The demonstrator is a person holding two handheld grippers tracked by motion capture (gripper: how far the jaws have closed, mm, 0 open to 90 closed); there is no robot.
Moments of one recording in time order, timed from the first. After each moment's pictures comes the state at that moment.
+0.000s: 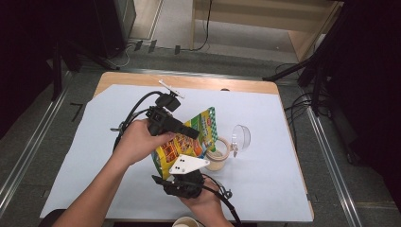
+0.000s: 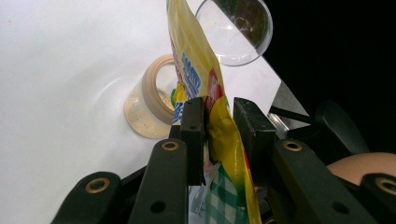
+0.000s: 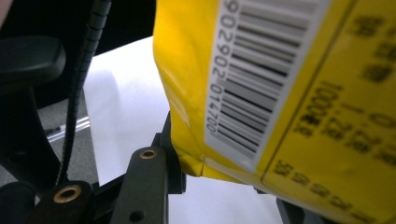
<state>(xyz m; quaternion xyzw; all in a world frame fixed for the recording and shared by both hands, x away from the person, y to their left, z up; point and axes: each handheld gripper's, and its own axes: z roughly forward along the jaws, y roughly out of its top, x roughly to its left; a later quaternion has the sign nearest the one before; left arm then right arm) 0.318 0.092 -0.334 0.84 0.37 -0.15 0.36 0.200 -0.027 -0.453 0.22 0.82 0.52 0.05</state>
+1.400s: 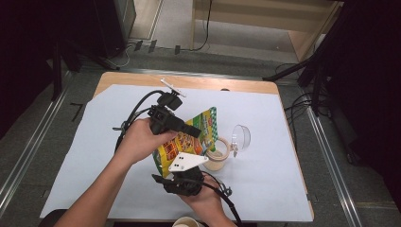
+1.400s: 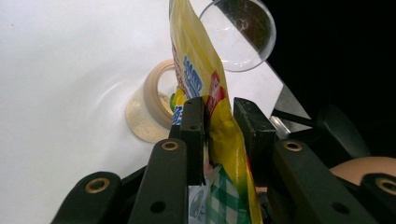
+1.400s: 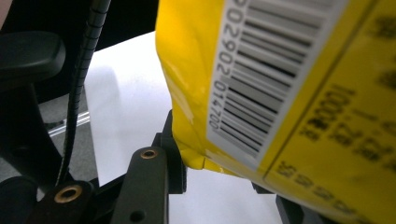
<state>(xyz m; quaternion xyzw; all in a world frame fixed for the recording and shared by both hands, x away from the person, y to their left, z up) 0.320 0.087 -0.334 0.84 0.37 -0.15 0.36 0.206 -0.026 -0.451 0.22 0.83 0.51 0.04</state>
